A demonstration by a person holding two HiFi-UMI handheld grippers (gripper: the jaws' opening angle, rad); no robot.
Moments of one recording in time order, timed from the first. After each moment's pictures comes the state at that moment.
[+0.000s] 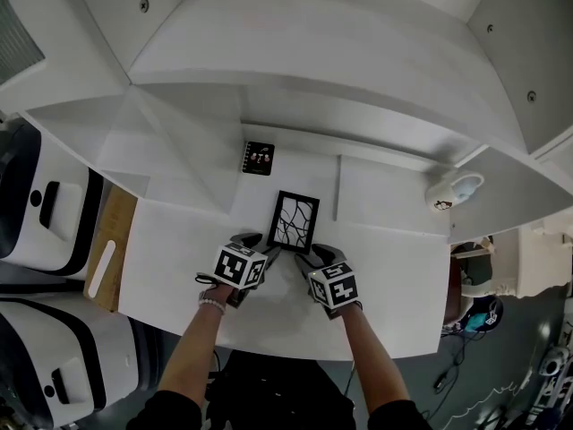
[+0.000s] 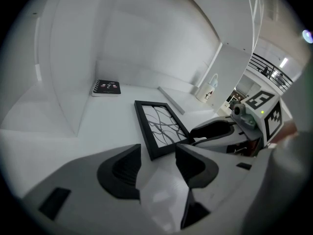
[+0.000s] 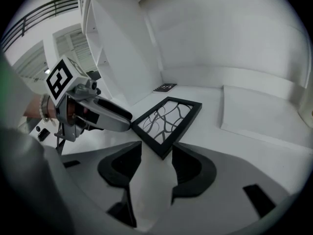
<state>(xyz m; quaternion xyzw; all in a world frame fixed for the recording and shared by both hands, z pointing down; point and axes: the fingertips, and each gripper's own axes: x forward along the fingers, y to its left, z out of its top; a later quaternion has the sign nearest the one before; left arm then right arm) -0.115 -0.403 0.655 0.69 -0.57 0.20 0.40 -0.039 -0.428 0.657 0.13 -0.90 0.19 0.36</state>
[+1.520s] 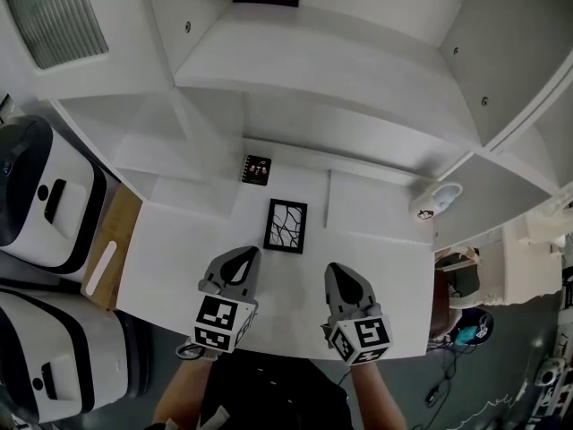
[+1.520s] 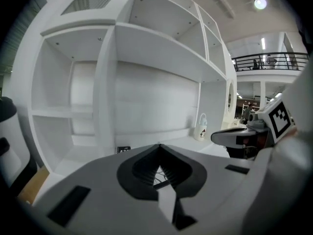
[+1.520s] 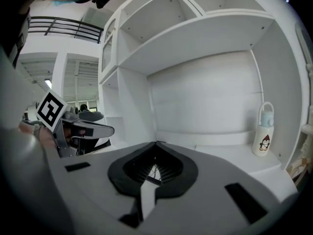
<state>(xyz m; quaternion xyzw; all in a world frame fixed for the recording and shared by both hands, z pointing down) -0.098 -0.347 0.450 0.69 -0.70 0.10 0.14 0.034 -0.404 0.455 0.26 -0.95 0.11 0.11</state>
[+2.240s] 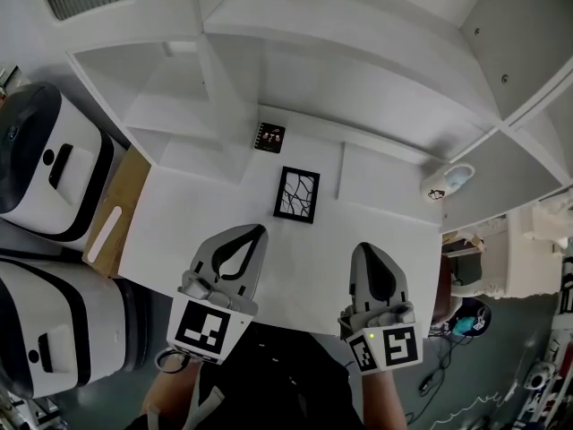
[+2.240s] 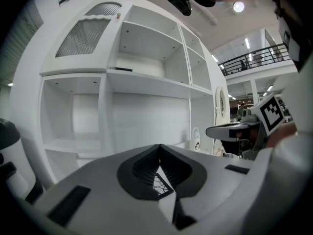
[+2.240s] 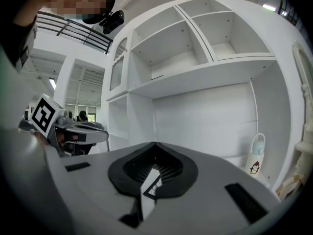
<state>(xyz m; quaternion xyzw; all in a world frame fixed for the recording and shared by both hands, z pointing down) -0.075 -0.299 0.352 0.71 -0.70 0.08 0.06 0.053 -0.369 0.358 0.28 -0.96 0.05 0.04</state>
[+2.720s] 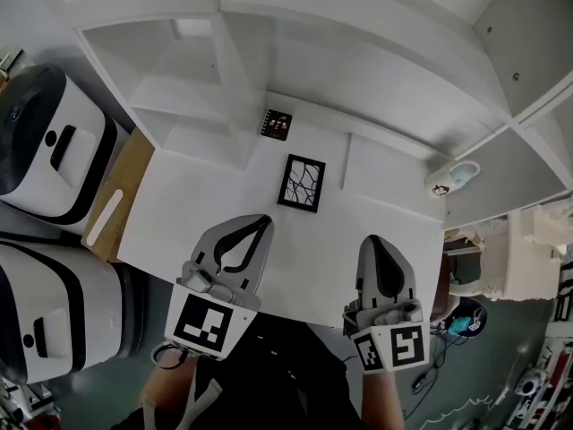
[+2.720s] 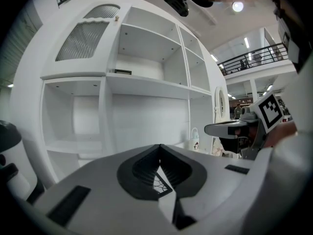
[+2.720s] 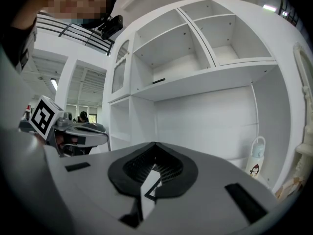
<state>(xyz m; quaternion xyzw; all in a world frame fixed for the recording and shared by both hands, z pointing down) -0.069 -0.291 0.346 0.71 -0.70 0.08 0.06 0.056 -0.363 0.345 0.28 -0.96 0.05 0.03</state>
